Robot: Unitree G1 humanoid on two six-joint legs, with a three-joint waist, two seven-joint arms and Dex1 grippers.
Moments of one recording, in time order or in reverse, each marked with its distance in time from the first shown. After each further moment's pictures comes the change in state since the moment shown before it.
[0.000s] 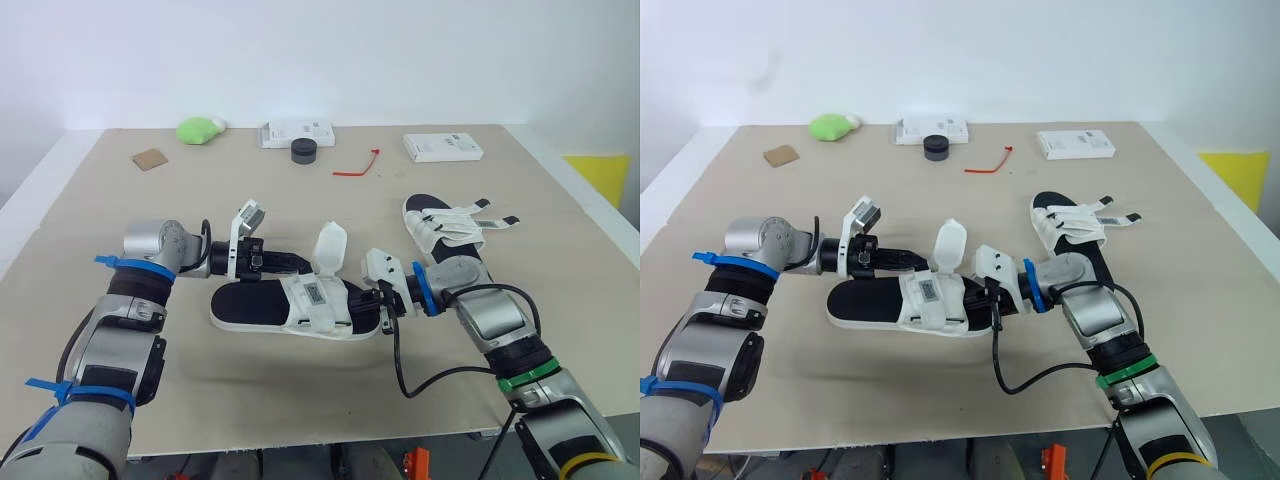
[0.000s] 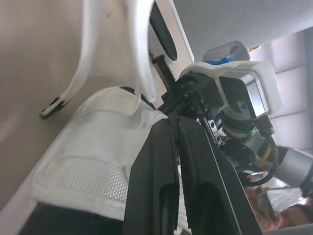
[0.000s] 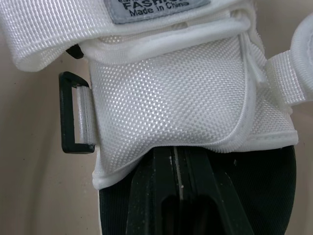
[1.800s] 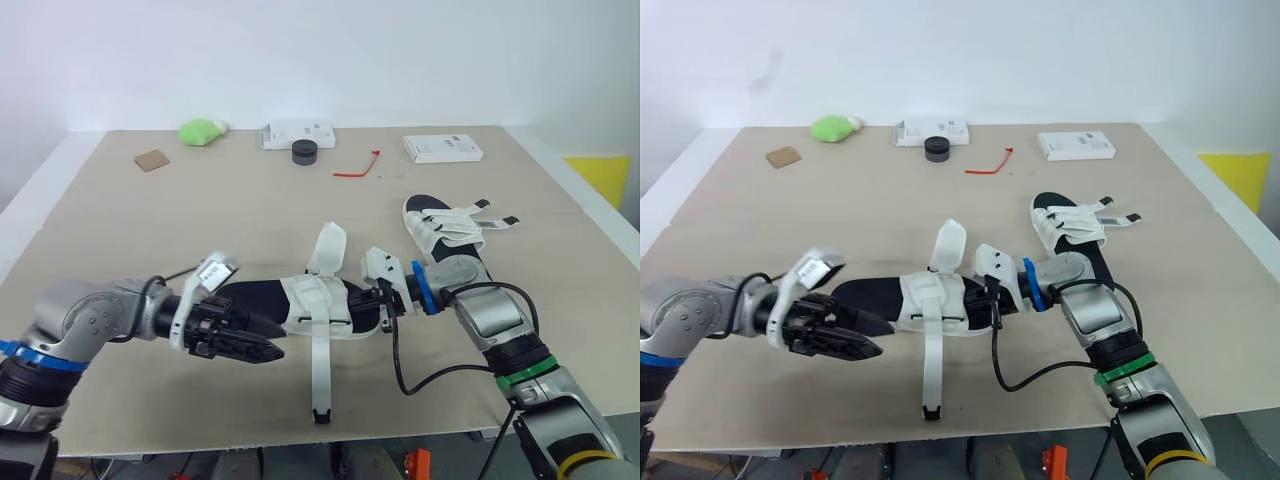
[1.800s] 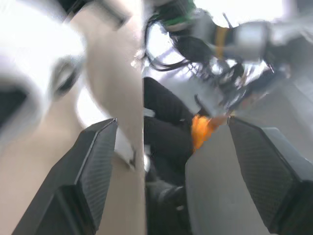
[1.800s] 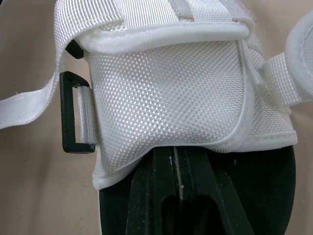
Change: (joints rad) left arm 0.491 0.345 -0.071 -0.694 -0.499 0.044 0.138; right arm -0.013 0.013 0.002 0.017 -0.002 0.004 0.008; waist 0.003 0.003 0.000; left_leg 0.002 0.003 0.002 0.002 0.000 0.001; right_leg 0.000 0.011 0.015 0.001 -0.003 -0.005
